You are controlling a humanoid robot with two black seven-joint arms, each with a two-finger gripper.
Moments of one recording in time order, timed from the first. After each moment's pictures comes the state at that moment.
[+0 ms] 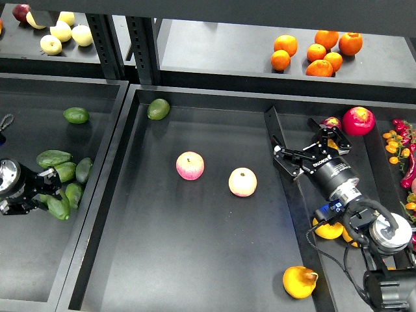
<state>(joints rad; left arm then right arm) -1.04 0.68 0.28 -0.81 0.20 -0.49 0.49 0.17 0.02 1.47 1.24 0.16 0.11 -0.40</state>
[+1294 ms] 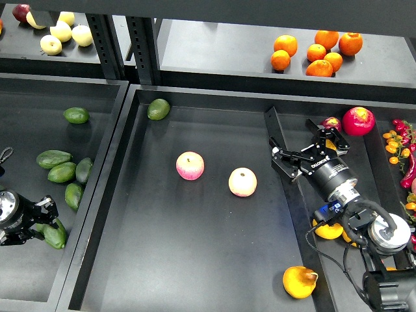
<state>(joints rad) -0.86 0.67 0.14 -0.77 0.30 -0.49 0.49 0.16 0.01 1.46 1.24 0.15 0.11 -0.40</state>
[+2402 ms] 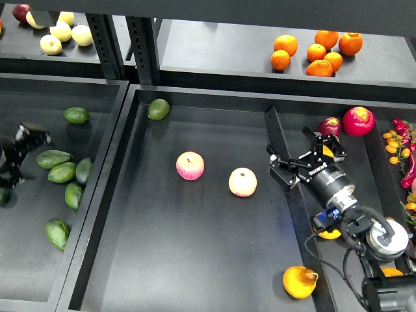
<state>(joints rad) -0.87 0.81 -0.39 -0.82 0.28 -0.49 0.49 0.12 0.01 1.45 1.24 0.14 0.15 -0.41</state>
